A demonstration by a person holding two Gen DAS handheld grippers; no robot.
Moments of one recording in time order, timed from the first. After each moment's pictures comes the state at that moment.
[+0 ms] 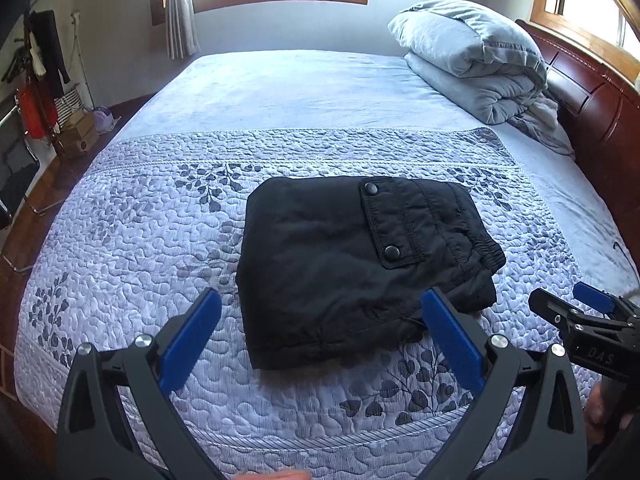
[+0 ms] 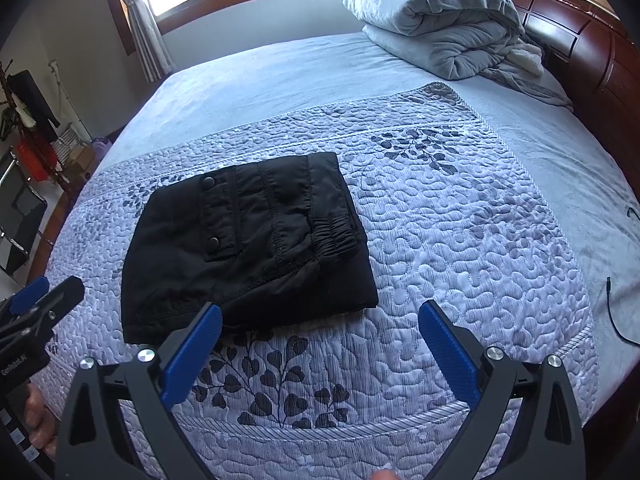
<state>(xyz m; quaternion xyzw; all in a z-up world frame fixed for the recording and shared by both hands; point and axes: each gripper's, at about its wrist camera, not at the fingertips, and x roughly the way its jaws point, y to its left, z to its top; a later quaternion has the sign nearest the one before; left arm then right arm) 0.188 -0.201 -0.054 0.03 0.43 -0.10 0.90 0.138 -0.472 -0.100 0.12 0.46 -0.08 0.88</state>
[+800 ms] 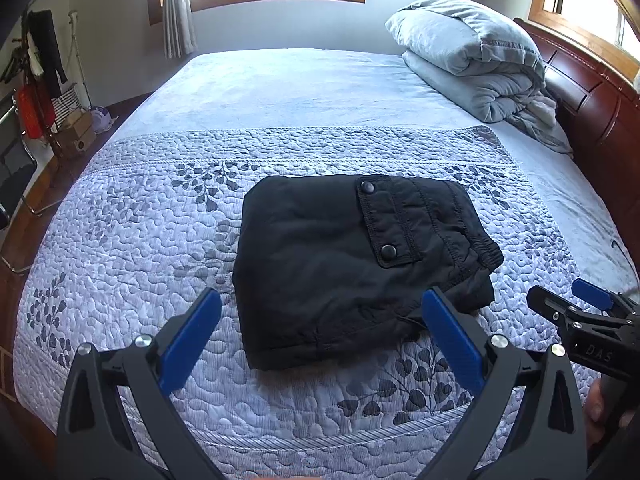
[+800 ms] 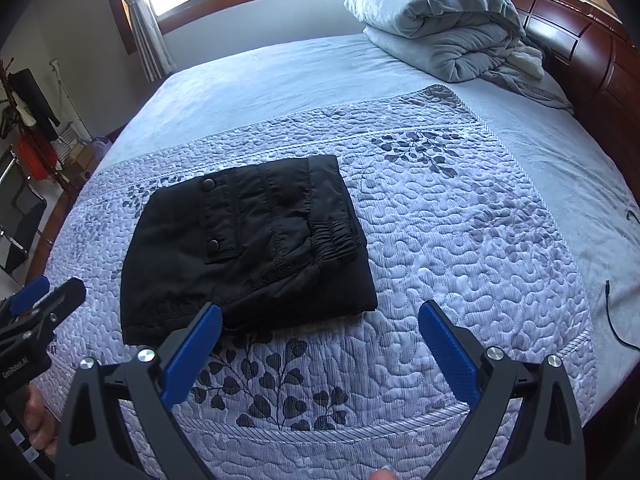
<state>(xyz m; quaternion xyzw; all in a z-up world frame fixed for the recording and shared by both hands) 0.188 -0.203 -0.056 0.02 0.43 -0.11 0.89 0.140 -0.470 -0.101 0.12 0.46 -0.08 0.88</state>
